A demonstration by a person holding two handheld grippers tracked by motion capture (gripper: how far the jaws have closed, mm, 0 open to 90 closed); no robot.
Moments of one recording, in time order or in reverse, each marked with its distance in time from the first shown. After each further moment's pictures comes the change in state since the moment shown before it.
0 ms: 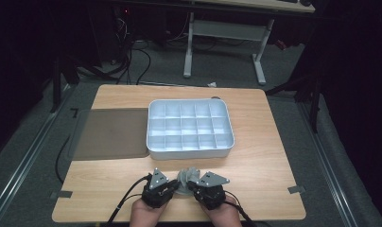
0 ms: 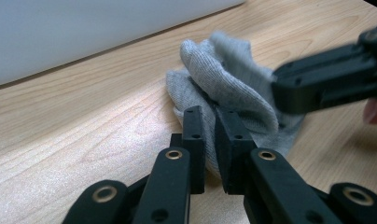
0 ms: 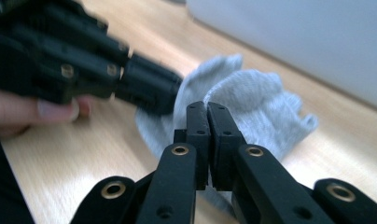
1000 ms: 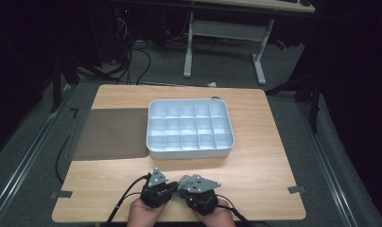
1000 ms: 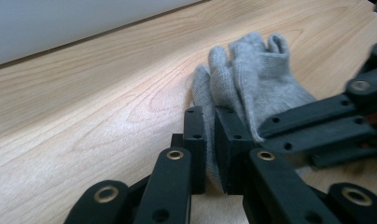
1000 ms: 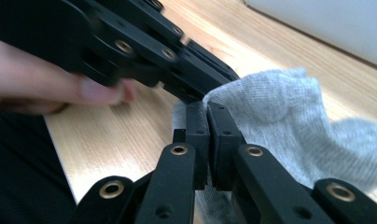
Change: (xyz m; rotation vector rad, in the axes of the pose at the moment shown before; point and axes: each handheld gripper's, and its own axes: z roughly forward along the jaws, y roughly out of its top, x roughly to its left) left arm 0.005 0.000 -0.005 0.053 -0.051 -0.018; right arm 0.018 -0.007 0.015 0.035 0.122 -0.047
